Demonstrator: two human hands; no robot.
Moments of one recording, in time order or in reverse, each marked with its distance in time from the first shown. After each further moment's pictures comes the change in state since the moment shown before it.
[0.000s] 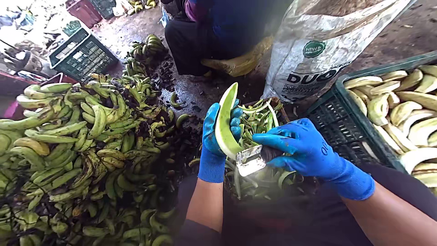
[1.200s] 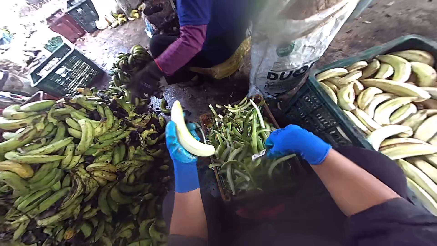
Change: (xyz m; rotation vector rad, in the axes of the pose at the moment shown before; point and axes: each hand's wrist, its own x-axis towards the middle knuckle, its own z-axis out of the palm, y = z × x) left_hand -0.035 0.022 -0.017 0.451 0.481 0.496; right_hand -0.001 0.033 -0.007 -0.139 -1.241 0.819
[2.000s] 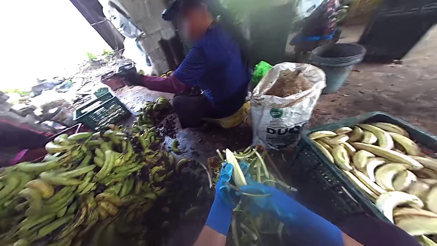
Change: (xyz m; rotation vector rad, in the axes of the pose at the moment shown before) left_hand -0.013 -0.079 0.046 -0.163 -0.257 -0.333; right_hand -0.032 -0.055 0.029 1.179 0.406 -0.756
